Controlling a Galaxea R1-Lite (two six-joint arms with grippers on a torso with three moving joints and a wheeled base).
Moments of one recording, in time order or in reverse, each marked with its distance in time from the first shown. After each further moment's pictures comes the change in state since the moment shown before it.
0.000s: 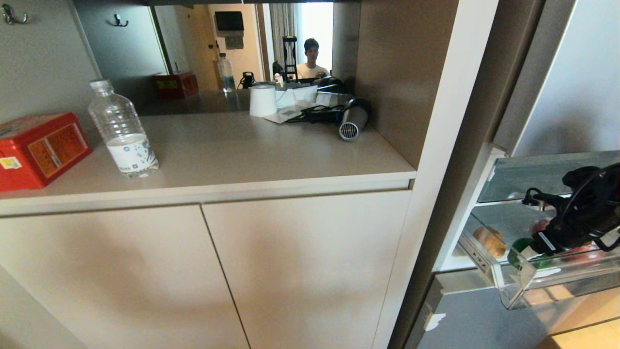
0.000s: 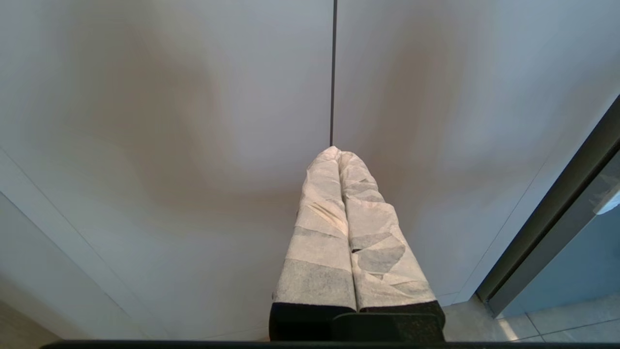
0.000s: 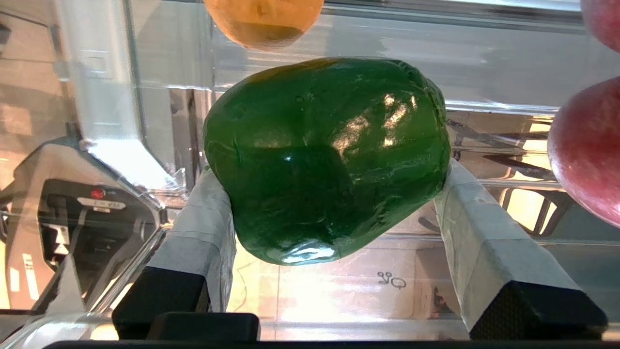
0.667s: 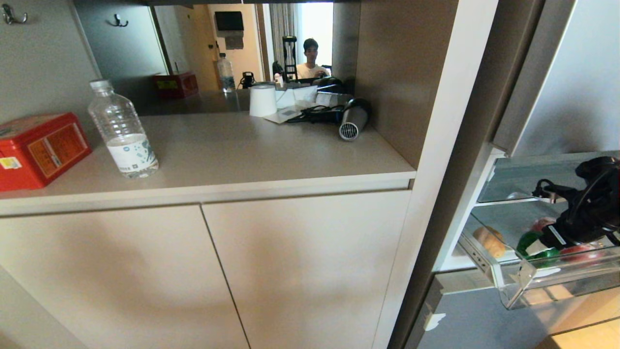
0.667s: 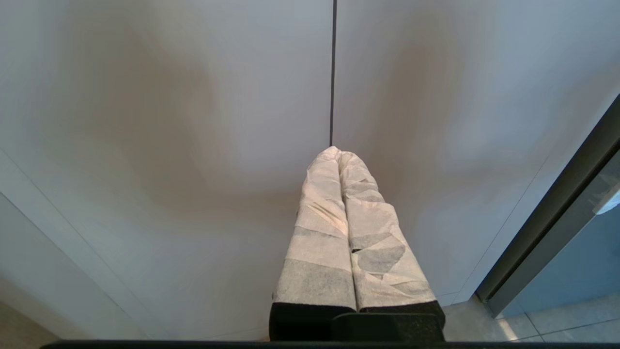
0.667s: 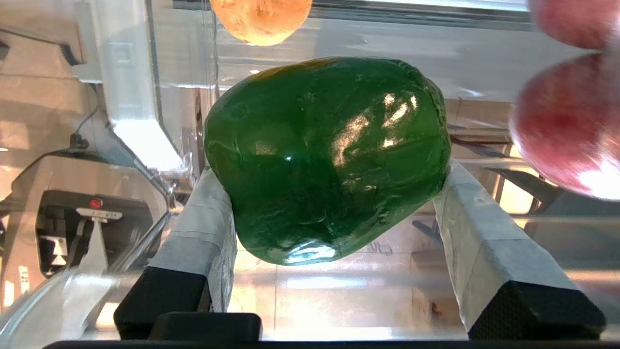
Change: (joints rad) left arm 0.000 0.000 0.000 0.000 0.000 0.000; right arm -0.010 -0.079 0.027 -0.001 0.004 0.008
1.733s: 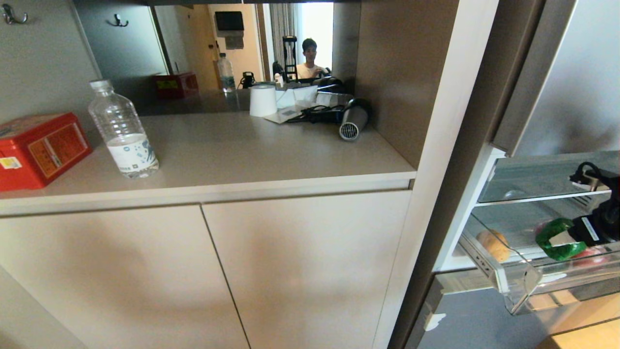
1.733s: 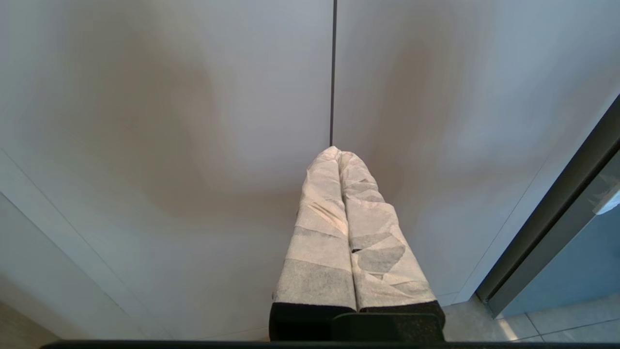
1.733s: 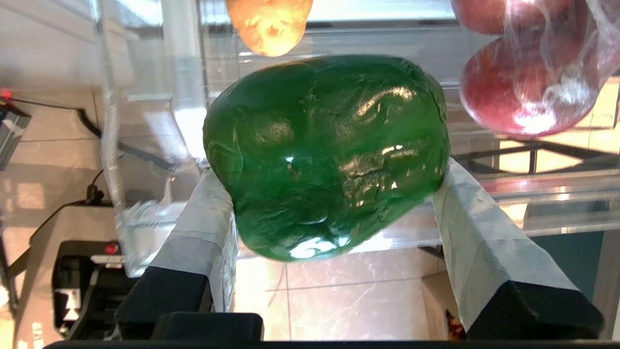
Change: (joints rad) left arm 0.000 0.000 0.000 0.000 0.000 0.000; right arm -0.043 -0.294 0.253 -0.117 0.034 0.070
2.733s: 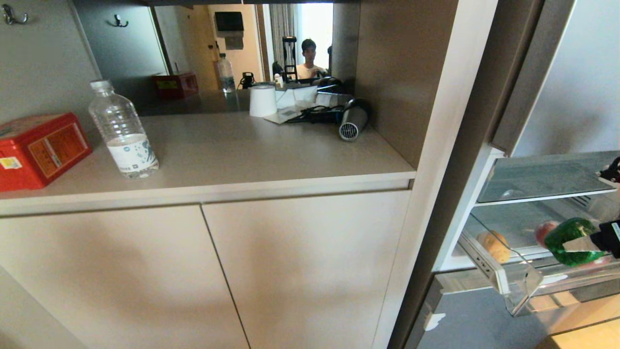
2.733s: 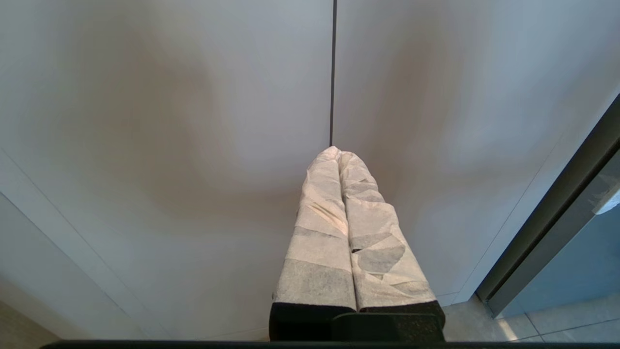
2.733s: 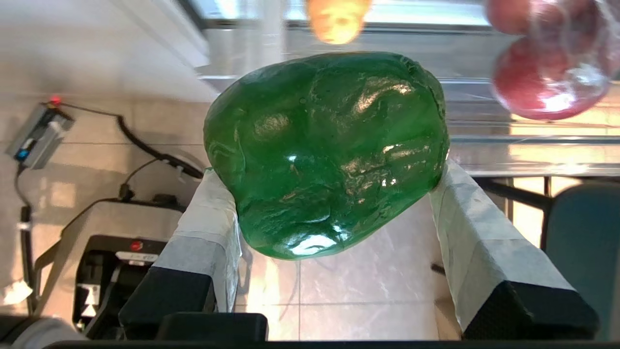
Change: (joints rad) left arm 0.000 0.000 0.000 0.000 0.000 0.000; right arm 0.010 -0.272 0.192 0.002 0.110 -0.009
